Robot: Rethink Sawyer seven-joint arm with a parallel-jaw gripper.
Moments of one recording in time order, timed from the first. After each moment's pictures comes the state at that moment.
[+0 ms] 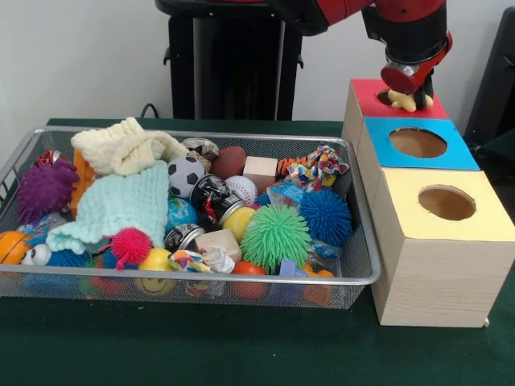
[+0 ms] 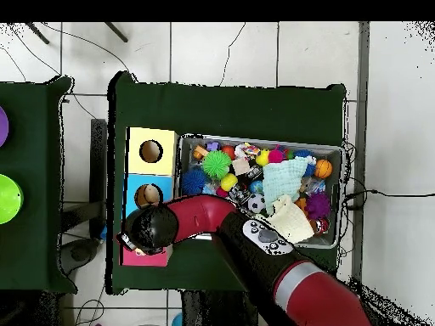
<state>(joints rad) -0.48 -0.62 0.69 2.00 -0.23 0.59 1.26</state>
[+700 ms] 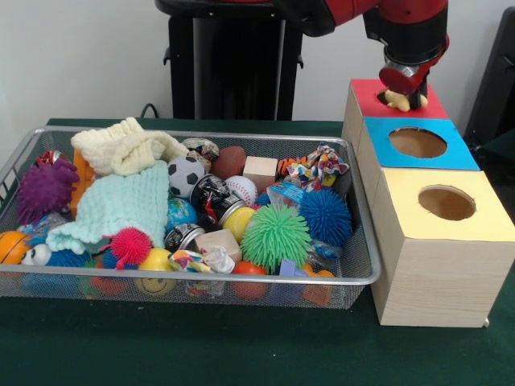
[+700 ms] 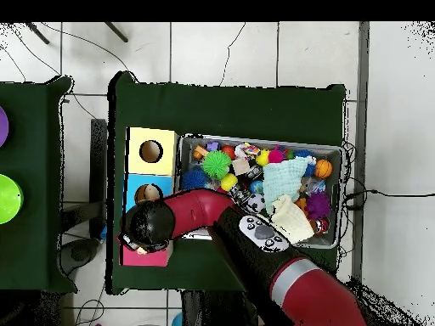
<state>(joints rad) -0.46 -0.62 0.68 1.96 -0.27 0.68 1.26</state>
